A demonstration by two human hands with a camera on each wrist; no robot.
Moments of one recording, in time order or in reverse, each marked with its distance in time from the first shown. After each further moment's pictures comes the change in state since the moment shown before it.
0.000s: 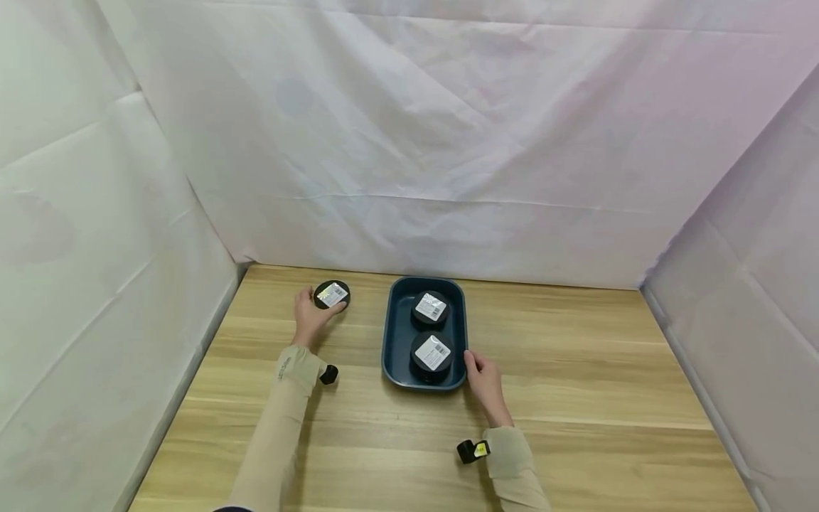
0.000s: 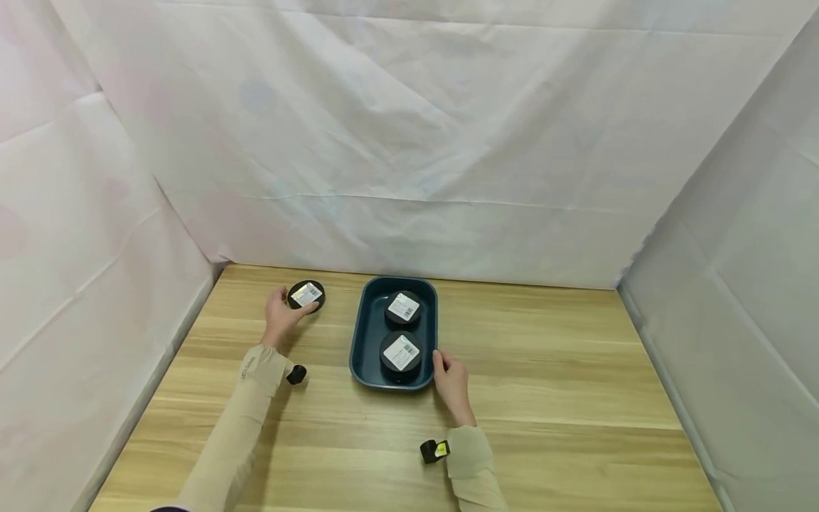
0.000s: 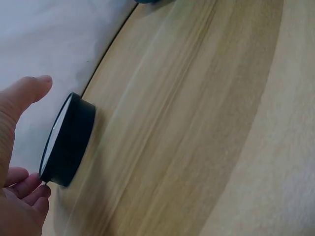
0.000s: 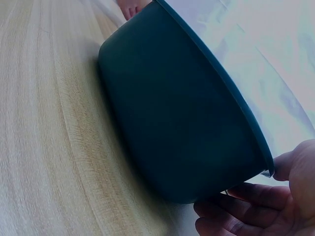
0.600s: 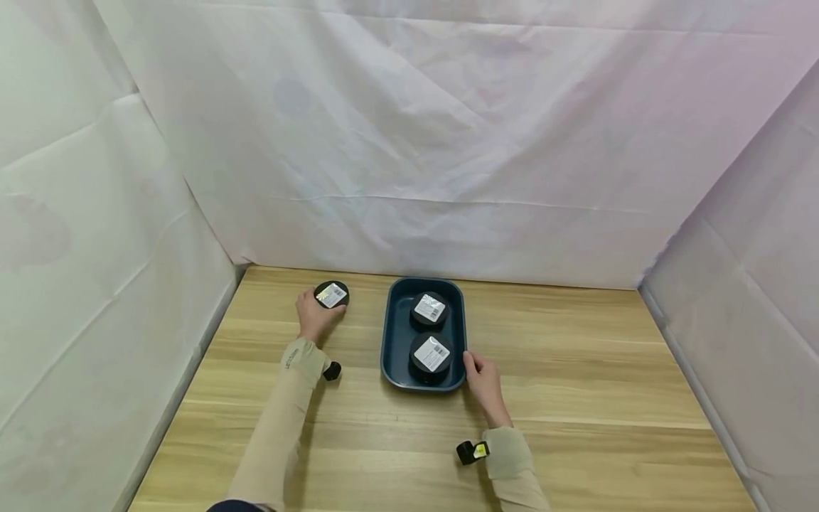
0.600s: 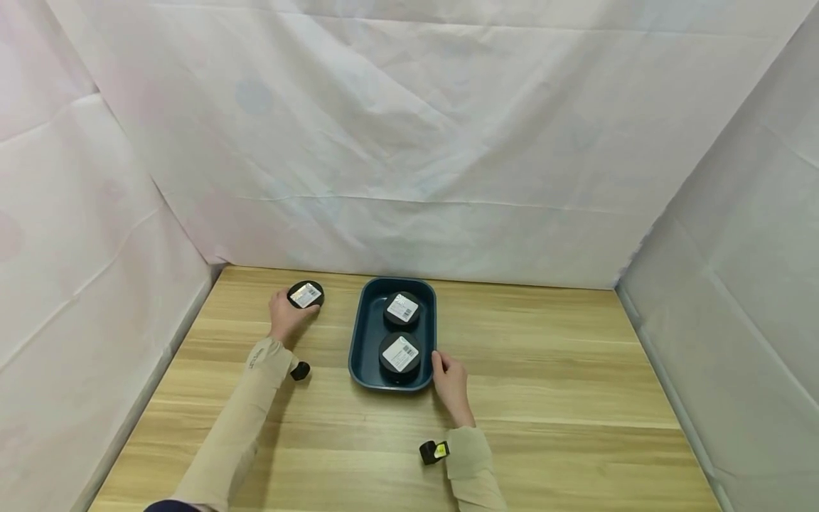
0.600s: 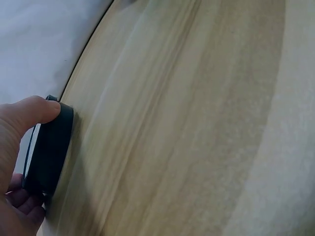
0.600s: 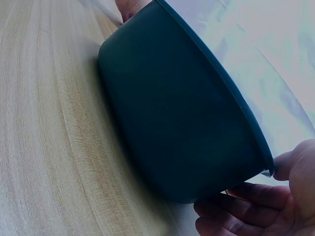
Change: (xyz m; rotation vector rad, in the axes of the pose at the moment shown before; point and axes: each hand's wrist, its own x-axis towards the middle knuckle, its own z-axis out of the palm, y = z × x) left_hand 0.007 -0.004 0.013 0.077 -0.028 -0.092; right_hand 0.000 0.001 0.001 0.004 -0.014 0.019
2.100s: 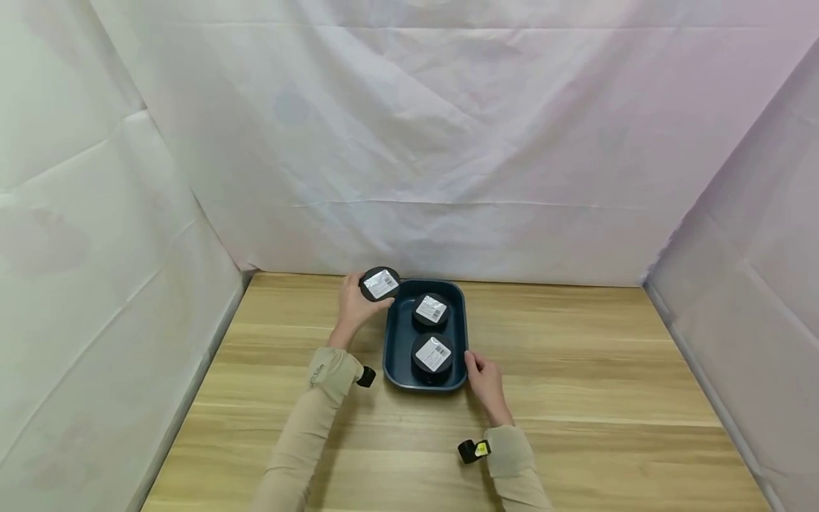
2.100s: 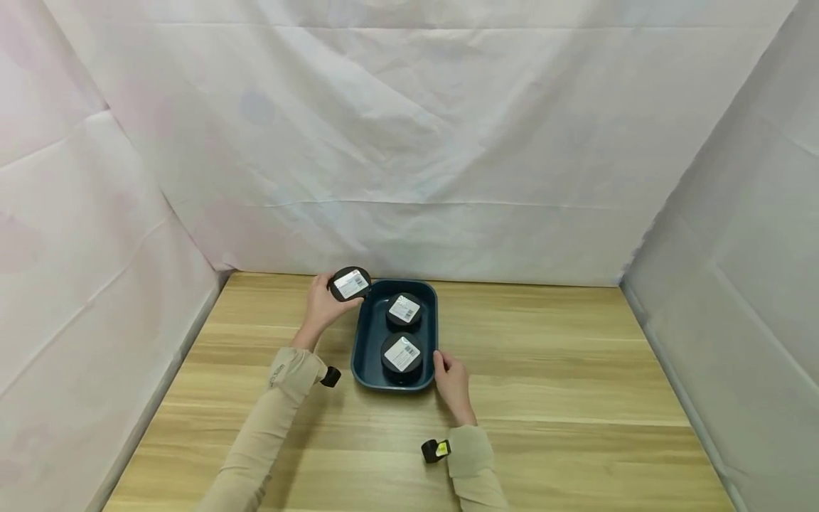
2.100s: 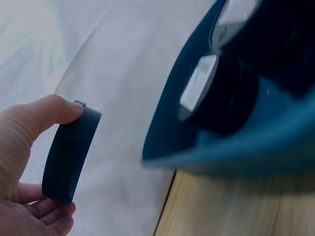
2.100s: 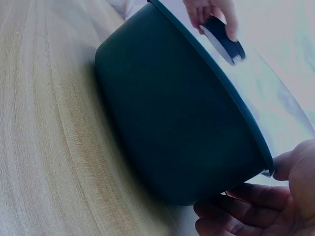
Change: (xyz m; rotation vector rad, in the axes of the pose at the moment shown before) left_hand -0.053 0.111 0.020 0.034 0.020 0.393; right_hand -0.001 0.001 0.000 0.031 0.033 -0.055
